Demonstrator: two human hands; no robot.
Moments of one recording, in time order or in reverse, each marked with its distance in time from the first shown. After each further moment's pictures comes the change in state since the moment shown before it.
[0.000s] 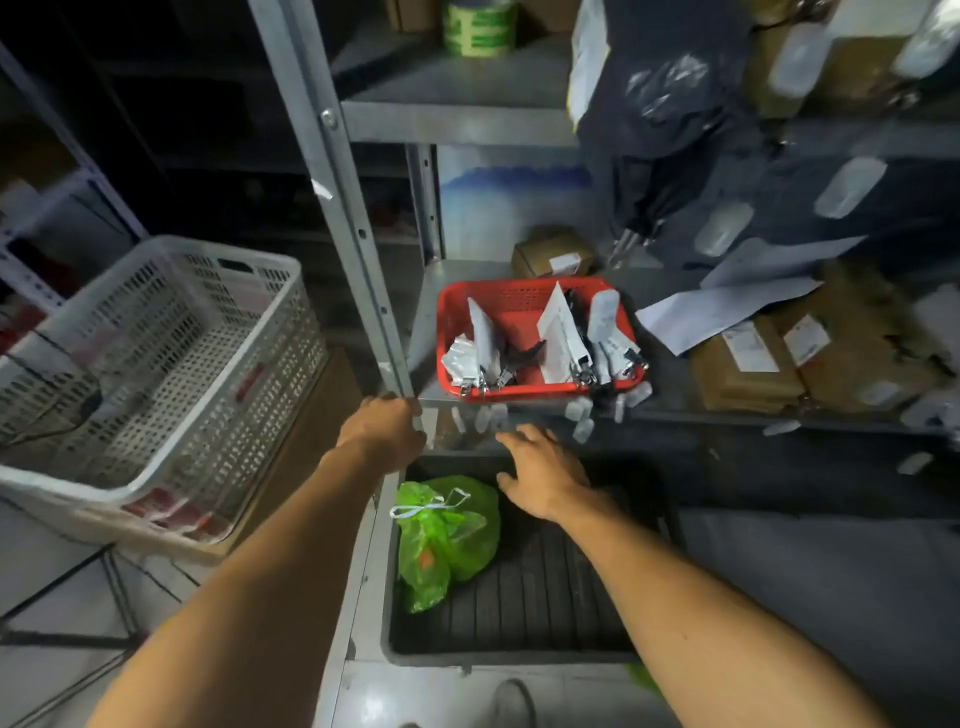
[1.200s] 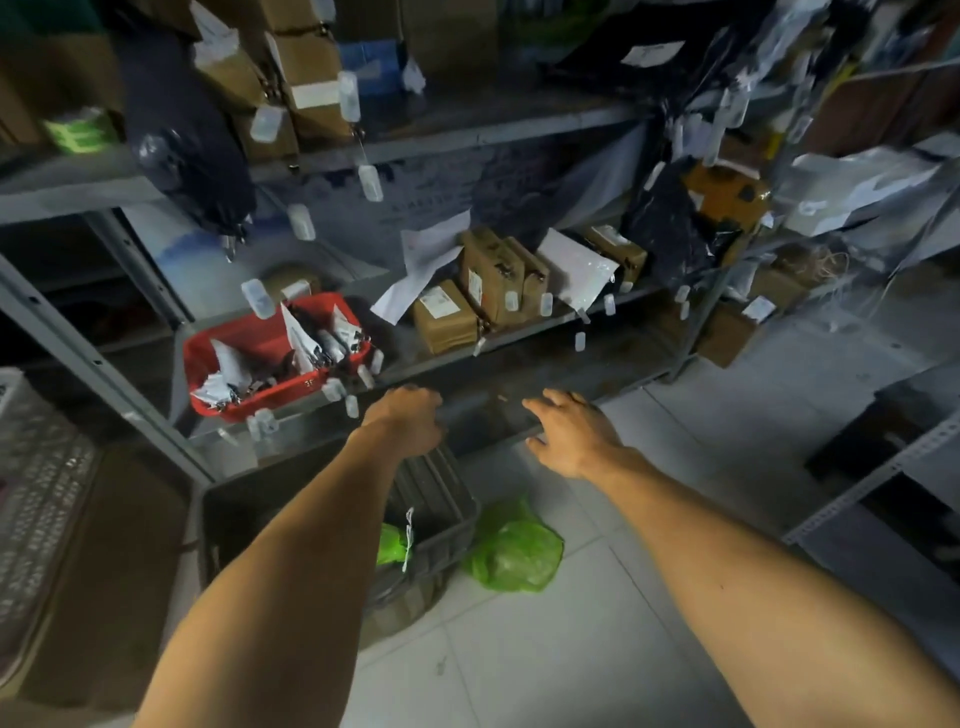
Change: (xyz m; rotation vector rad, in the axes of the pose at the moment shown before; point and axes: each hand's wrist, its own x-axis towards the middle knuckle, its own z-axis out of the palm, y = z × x) left_hand -0.237 0.346 0.062 0.168 -0.043 0.578; right_hand -0.411 0.218 -0.087 -0.079 0.197 0.480
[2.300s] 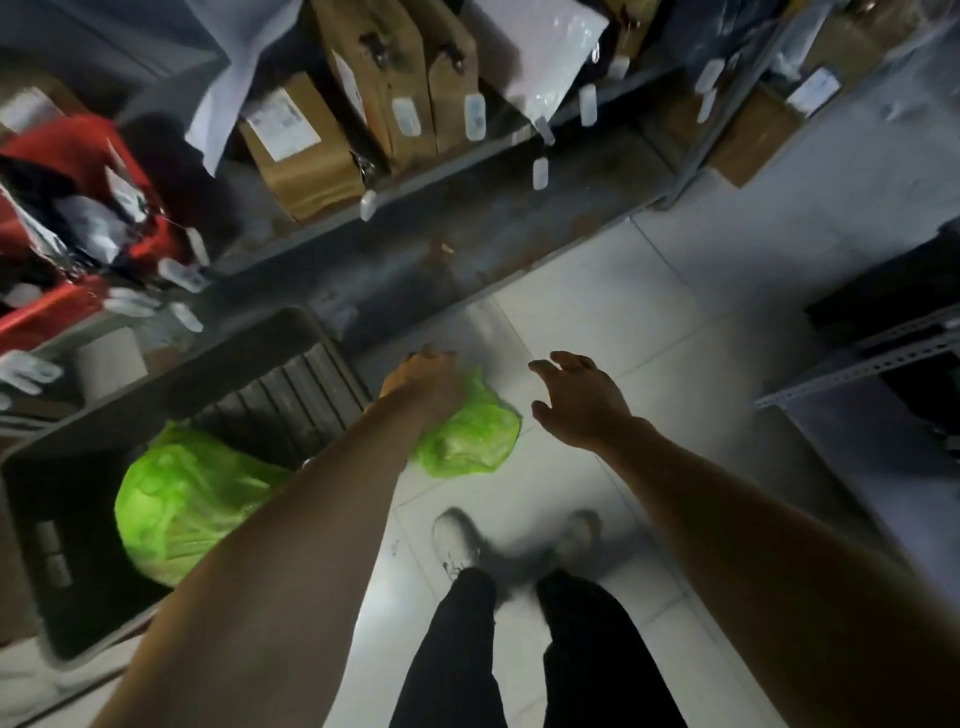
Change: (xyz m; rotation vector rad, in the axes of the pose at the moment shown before) left_hand 0.232 0.127 0.205 -0.094 -0.369 -0.025; right_hand 0.130 0.209 0.176 0.163 -0.260 0.126
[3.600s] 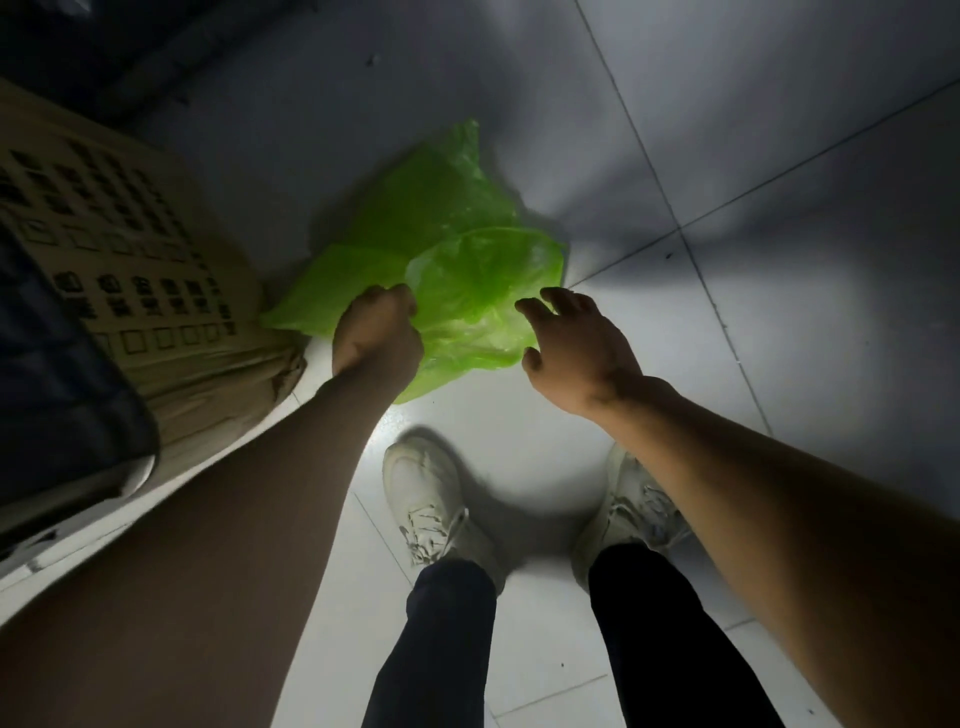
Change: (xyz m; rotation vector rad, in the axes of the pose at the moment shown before) left_hand 0.334 -0.151 0.467 0.039 0.075 -0.263; right_hand 0.253 0.147 0.498 0.072 -0.210 -0.071
